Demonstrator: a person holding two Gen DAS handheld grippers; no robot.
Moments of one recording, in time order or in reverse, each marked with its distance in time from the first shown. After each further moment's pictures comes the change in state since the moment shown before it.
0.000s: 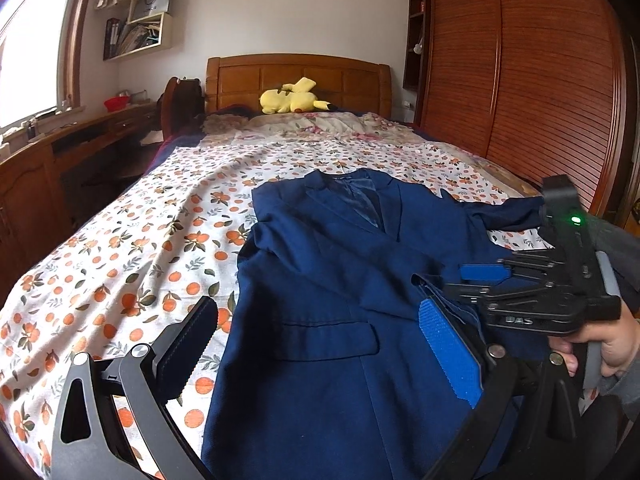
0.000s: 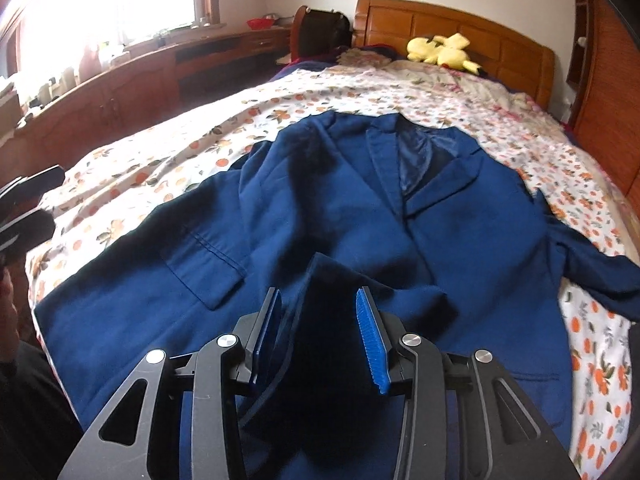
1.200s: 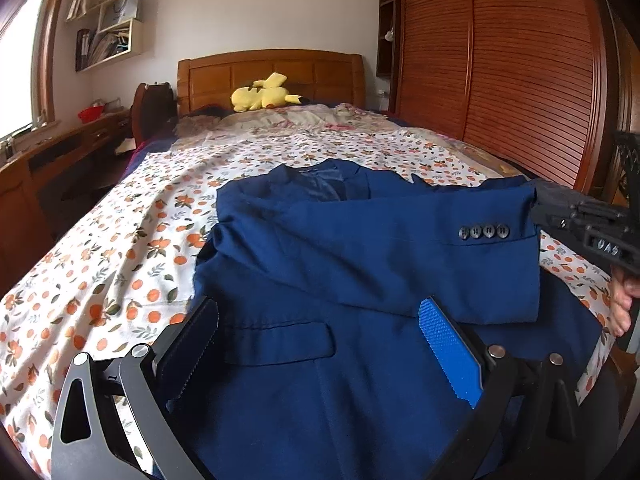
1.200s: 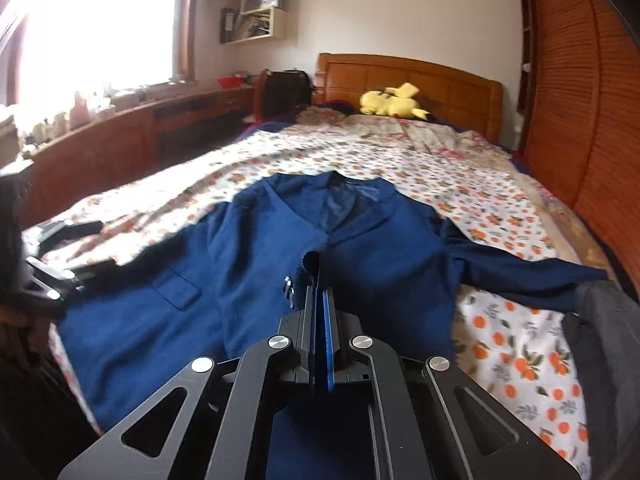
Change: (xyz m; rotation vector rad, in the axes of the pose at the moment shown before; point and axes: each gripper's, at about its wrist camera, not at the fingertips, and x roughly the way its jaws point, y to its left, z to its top) left arm 0.023 -0.039 0.001 0.074 0.022 -0.065; right arm -0.119 -0.065 -0.042 0.052 -0.213 -0.154
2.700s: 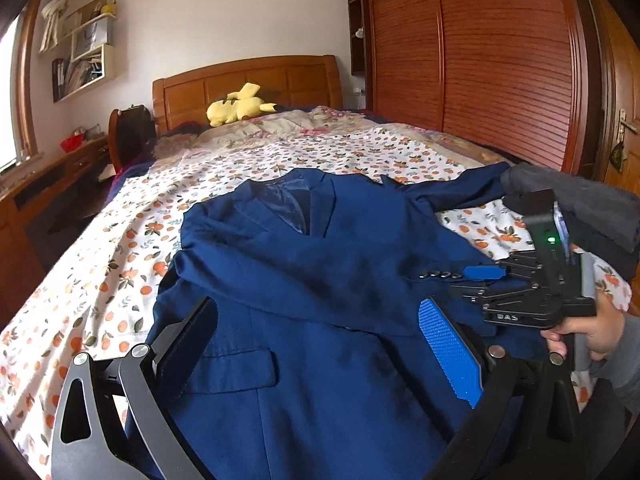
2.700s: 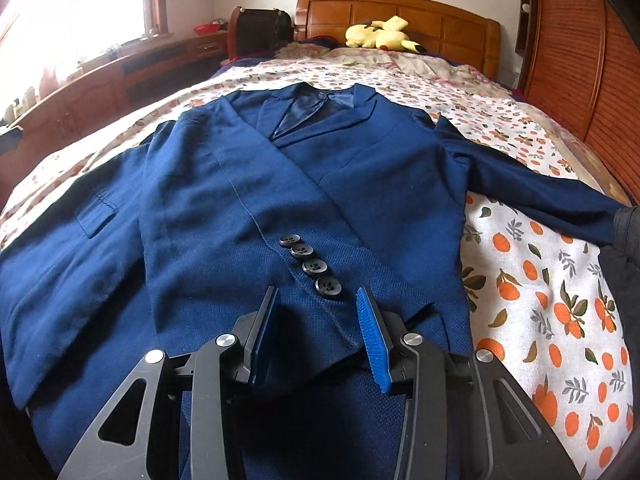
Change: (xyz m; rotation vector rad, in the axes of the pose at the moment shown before) left arm 0.020 -0.058 0.016 0.103 -0.013 -0.012; right arm 0.095 -0.042 -0.064 0.041 0.184 0.021
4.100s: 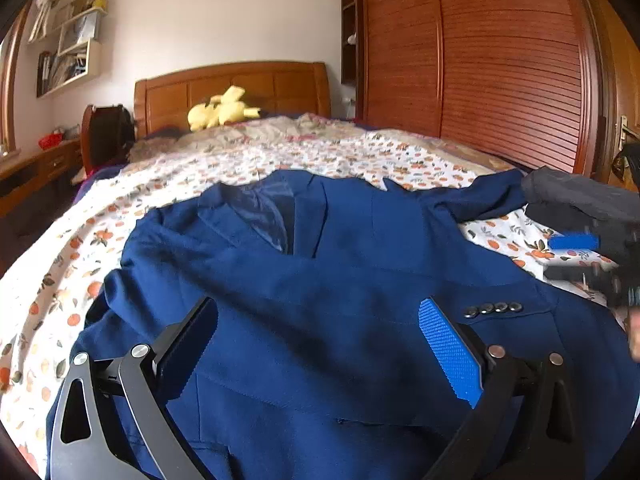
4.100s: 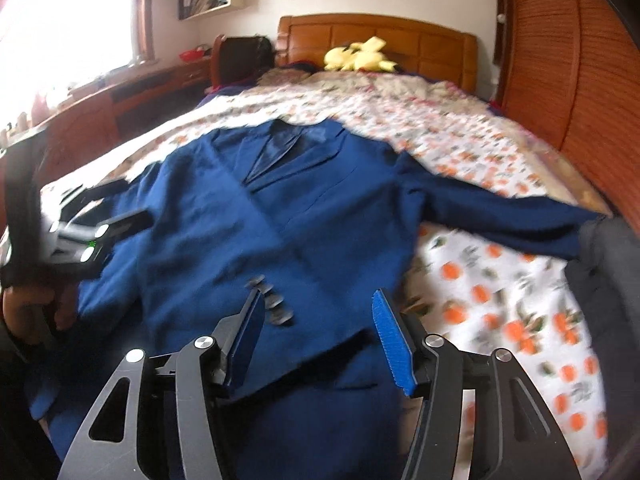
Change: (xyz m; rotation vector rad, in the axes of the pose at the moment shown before) left arm 0.122 0.008 -0.003 -0.011 -0.080 -0.074; right arm -0.045 -0.043 0.033 0.057 -0.085 -0.075
